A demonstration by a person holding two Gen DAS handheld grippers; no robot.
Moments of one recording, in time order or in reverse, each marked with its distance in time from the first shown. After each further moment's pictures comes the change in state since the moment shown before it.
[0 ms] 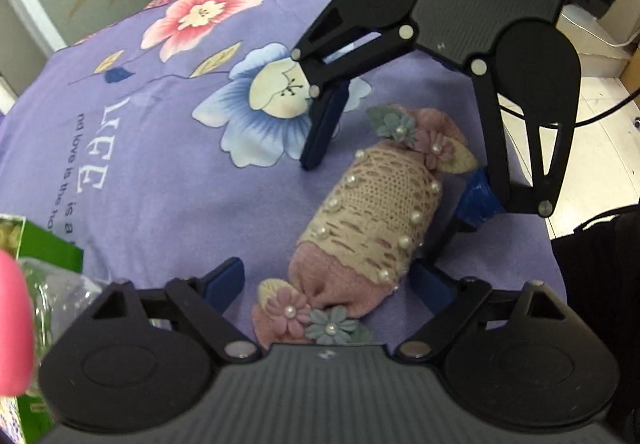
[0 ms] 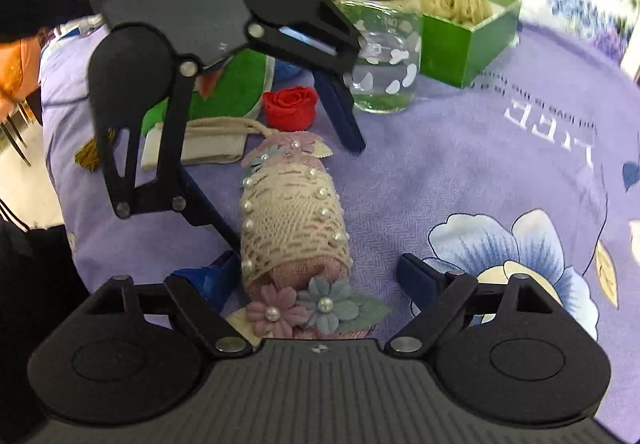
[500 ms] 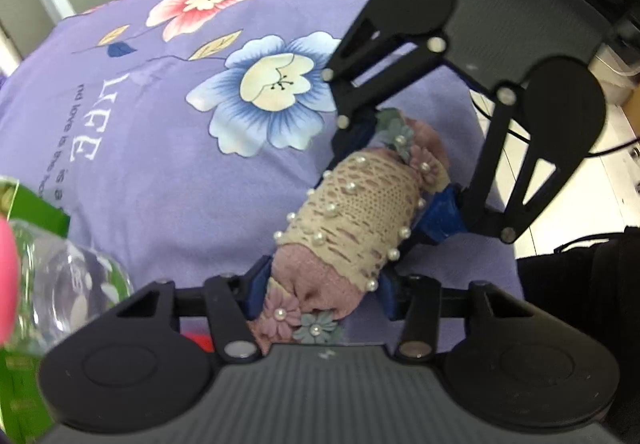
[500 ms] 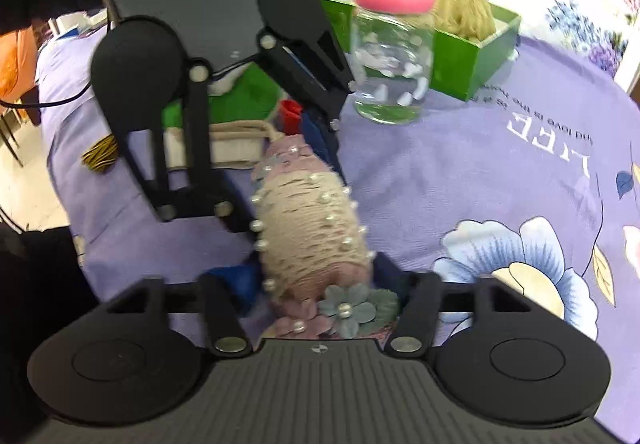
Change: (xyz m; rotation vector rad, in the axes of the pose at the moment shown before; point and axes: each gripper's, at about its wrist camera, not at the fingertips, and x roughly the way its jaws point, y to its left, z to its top) left arm -0.005 -0.014 0.006 -0.131 0.026 -0.013; right arm -0.012 0.027 0.004 -0.027 -0.001 -0.030
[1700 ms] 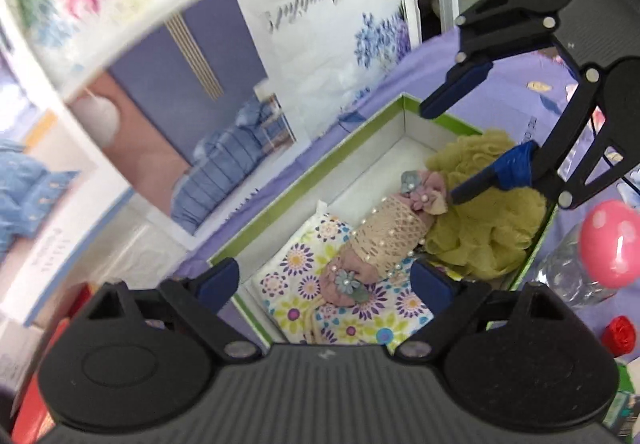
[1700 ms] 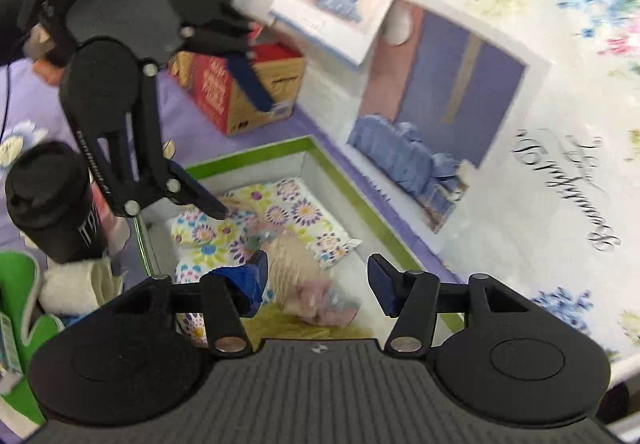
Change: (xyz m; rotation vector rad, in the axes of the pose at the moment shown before) left arm -0.172 0.233 -0.100 -0.512 -0.126 0.611; right arm 0.082 -0.119 0.273 -0.276 -0.119 -0.086
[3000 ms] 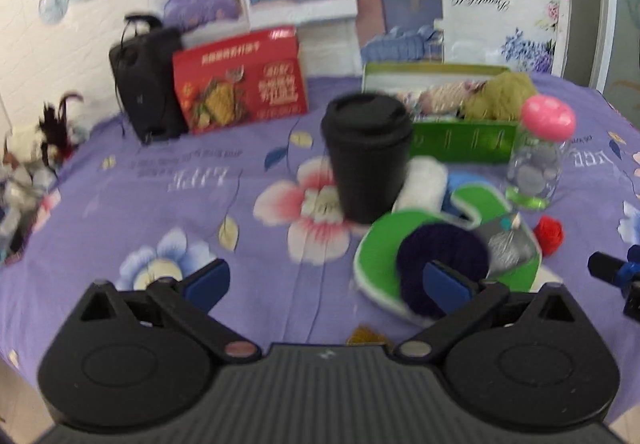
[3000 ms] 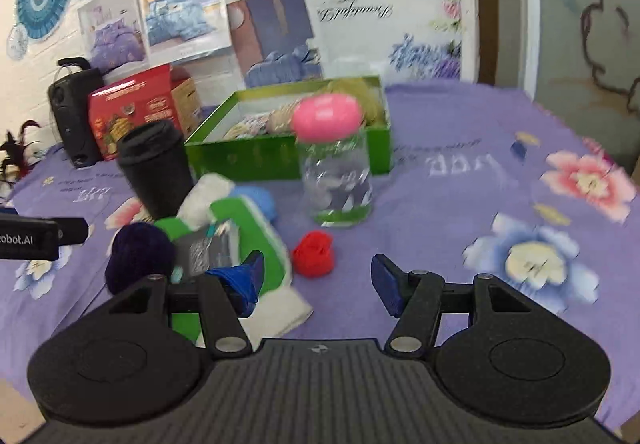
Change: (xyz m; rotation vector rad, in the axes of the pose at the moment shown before) left arm -0.169 -0.200 -0.215 -0.720 0.020 0.471; right arm -0.125 0.239 -0.150 0.815 -0.106 -0.371
